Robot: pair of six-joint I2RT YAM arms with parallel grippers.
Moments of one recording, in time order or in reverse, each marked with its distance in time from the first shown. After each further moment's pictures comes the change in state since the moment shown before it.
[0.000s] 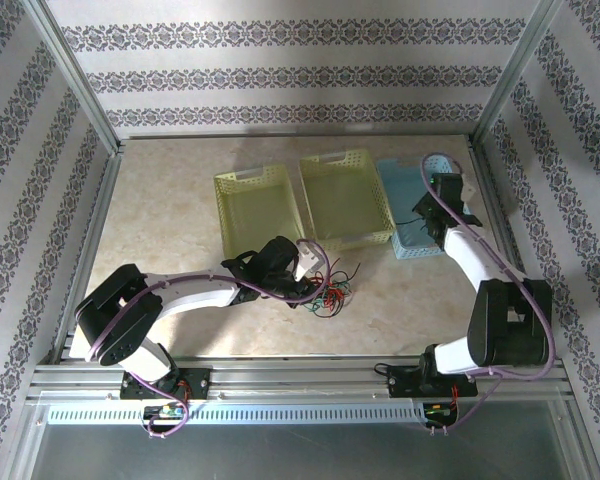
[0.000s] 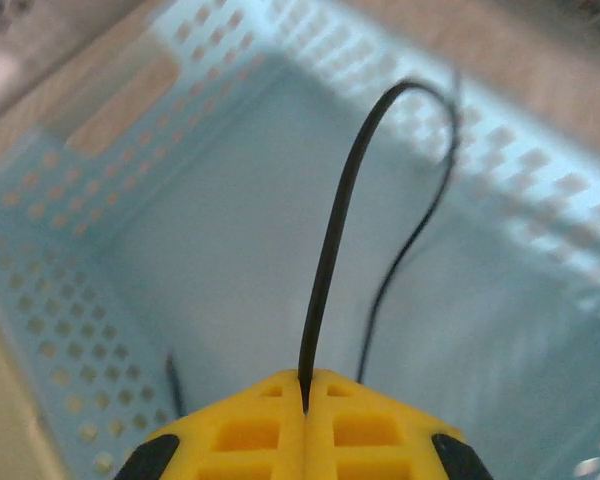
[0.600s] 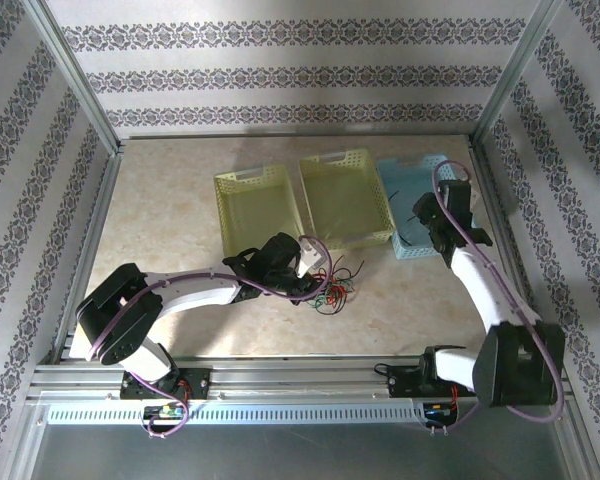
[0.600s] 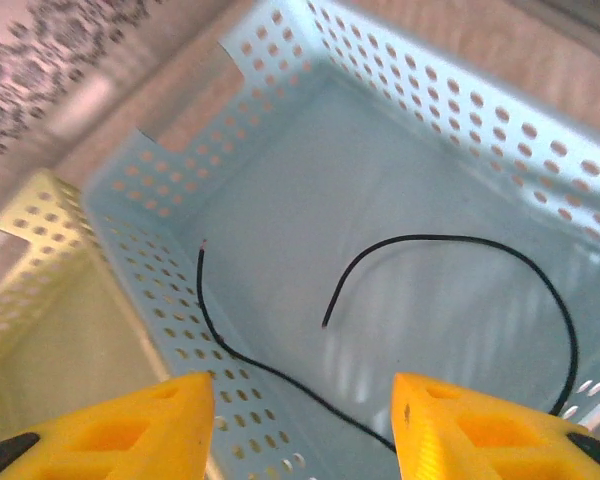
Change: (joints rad) left arm 0.000 0.006 0.028 0.004 0.000 0.003; right arm -0.009 -0.263 -0.061 -0.084 -0.054 0.050
